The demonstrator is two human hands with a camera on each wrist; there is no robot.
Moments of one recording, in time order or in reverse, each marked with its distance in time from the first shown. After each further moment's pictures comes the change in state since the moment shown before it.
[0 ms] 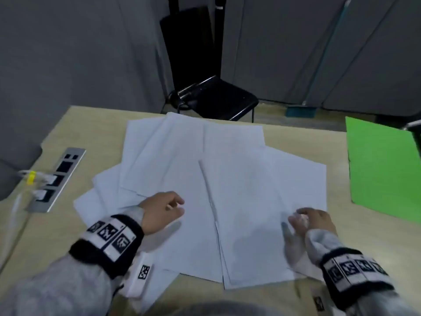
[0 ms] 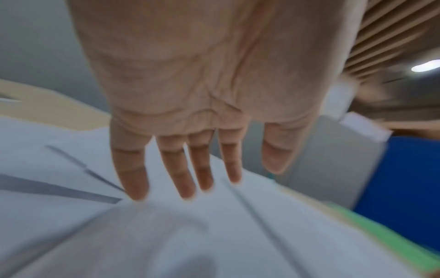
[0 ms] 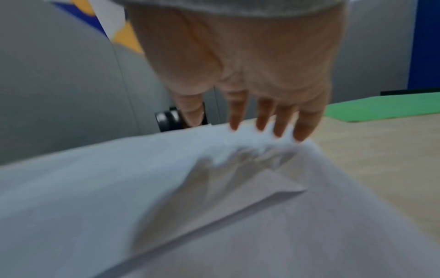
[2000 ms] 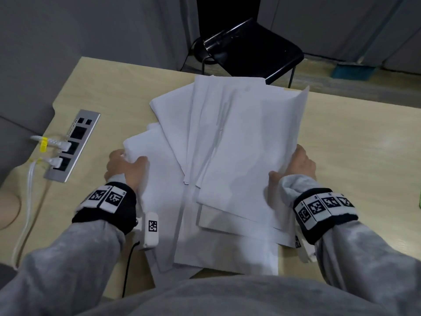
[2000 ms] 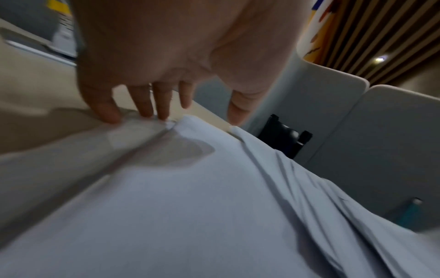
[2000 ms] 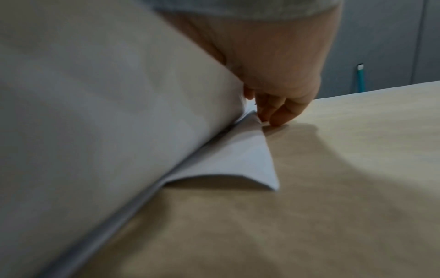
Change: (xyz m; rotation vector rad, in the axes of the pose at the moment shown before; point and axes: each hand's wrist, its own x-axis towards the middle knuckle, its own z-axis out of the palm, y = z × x) left_hand 0.039 -0.086 -0.044 -0.487 0.644 -0.711; right_hand 0.057 -0.152 0.054 -0.021 0.025 -0.094
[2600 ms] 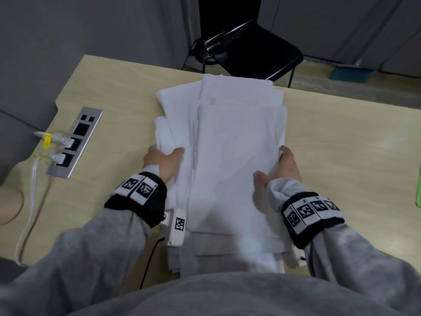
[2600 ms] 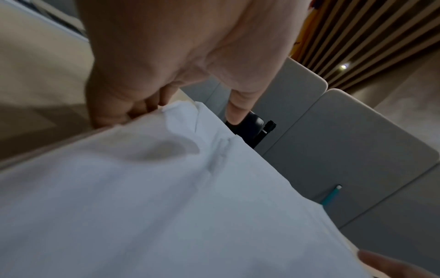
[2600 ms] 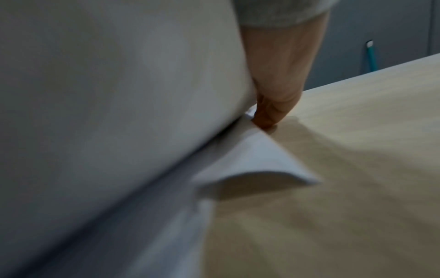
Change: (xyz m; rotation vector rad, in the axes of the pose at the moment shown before) left_hand -0.042 0.033 0.035 -0.090 -0.198 0.068; right_hand -0.021 -0.010 0.013 0.259 -0.128 0.026
